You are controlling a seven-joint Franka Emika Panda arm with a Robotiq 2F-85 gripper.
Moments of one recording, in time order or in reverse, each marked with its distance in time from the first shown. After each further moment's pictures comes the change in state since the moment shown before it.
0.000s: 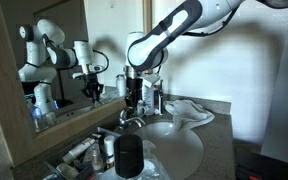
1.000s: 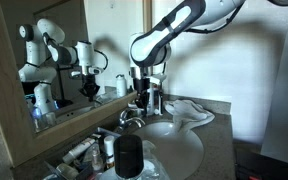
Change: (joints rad) arm -0.021 -0.038 0.000 -0.022 0.033 -0.203 -0.048
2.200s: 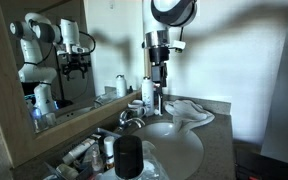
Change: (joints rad) arm 0.032 -0.379 -0.003 -0.137 -0.009 -0.264 -0.011
